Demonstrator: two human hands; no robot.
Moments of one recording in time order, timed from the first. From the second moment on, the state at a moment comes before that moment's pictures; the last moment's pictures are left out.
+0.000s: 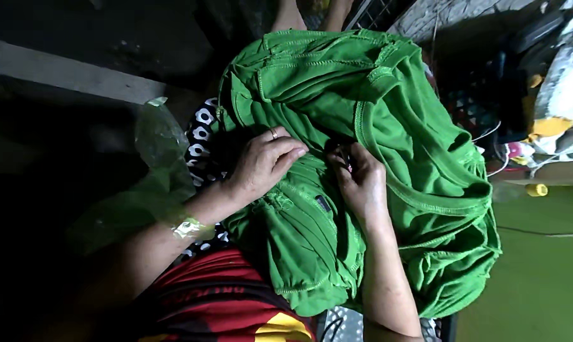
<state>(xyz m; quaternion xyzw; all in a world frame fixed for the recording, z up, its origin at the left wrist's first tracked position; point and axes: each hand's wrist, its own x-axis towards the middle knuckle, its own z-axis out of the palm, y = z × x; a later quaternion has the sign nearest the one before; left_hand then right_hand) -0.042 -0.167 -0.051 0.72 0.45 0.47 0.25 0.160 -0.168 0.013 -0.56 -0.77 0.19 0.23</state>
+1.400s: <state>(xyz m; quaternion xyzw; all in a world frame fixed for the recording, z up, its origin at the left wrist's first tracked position) -0.047 -0.170 -0.045 0.74 0.51 0.34 0.28 0.132 -0.173 0.034 -0.53 -0.84 0.08 0.07</state>
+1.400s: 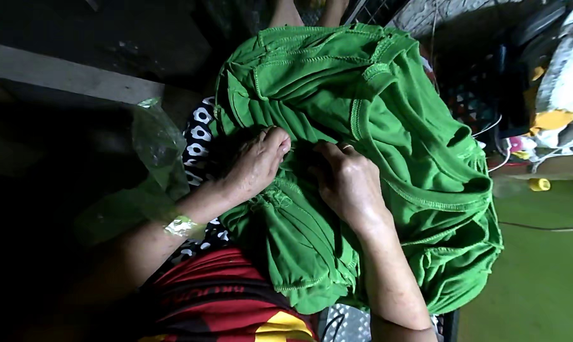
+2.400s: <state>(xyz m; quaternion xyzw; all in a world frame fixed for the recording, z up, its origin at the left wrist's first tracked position) -0.091 -0.179 -0.013 0.61 0.48 0.45 0.44 0.170 -0.130 0.024 -0.45 -0.77 0.41 0.18</state>
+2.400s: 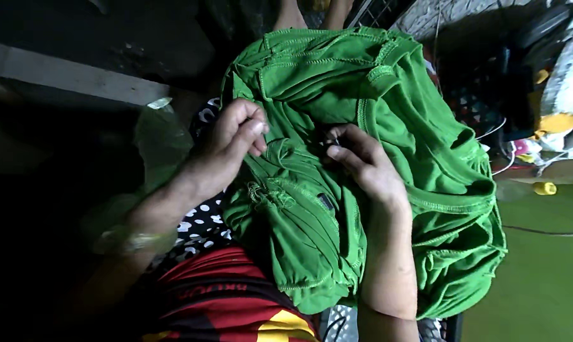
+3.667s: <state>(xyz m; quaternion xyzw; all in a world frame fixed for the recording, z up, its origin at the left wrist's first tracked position) -0.009 -0.053 0.029 0.78 0.47 0.38 0.17 0.284 -0.099 0.055 -0.83 -0.54 -0.08 0.10</state>
